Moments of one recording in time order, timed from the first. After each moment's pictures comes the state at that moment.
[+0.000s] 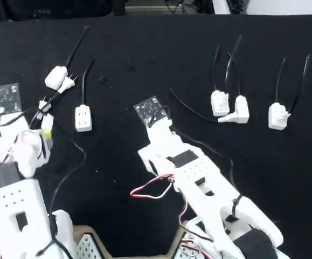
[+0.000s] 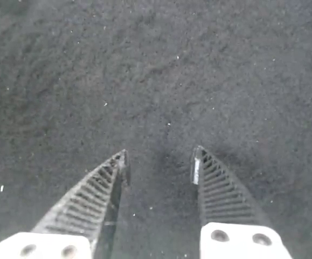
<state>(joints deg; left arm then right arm) -26.2 -59.7 53.6 60.8 -10.6 -27.4 -28.5 66.8 29.5 2.1</state>
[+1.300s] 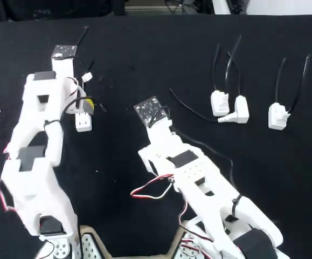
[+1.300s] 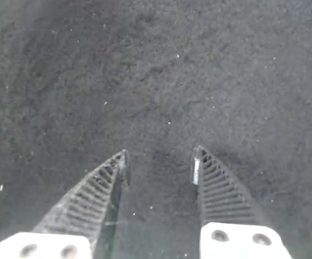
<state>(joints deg) -10.5 21.5 -2.9 62.6 -10.9 -27.5 -28.5 66.9 29.5 2.1</state>
